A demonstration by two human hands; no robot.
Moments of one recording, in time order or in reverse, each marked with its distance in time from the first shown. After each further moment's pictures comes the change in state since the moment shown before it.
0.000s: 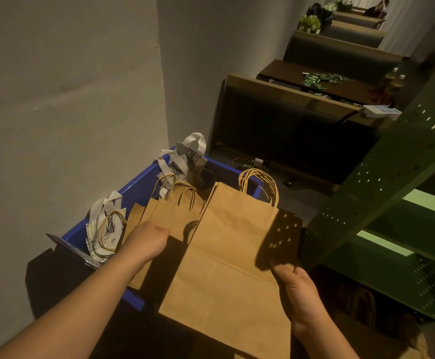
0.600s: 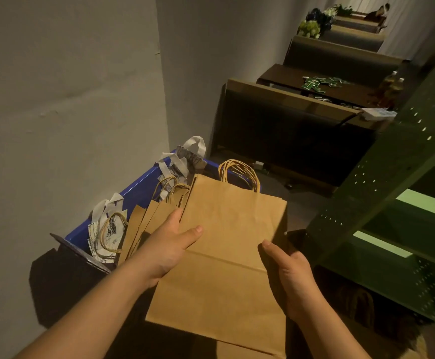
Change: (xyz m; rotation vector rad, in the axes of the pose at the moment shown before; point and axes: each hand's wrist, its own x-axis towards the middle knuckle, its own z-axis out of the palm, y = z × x) left_hand -0.067 0.032 -0.004 -0.638 -0.270 0.276; right_hand -0.004 -0.024 0.013 -0.087 -0.062 -0.130
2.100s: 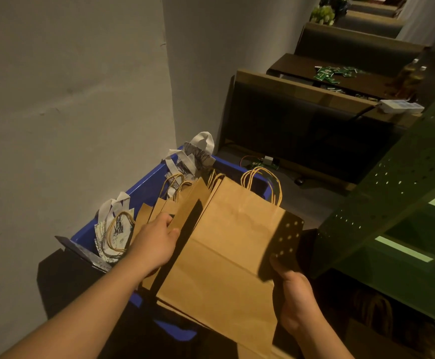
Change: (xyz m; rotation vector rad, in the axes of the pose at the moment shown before) left_hand 0.052 -0.043 -0.036 0.813 0.328 -0.013; right_hand 0.030 0.043 0.010 0.241 0.053 0.165
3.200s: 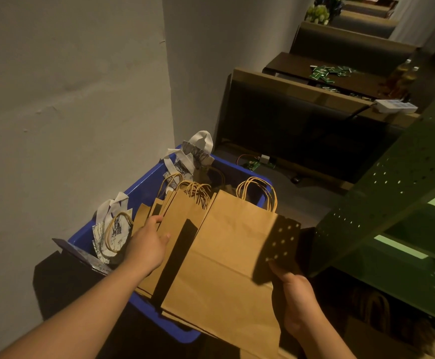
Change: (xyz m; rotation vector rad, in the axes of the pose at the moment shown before) left_hand 0.023 -0.042 0.027 -0.096 0.074 -0.085; right_hand 0.008 0.004 -0.003 -0.132 0.099 0.051
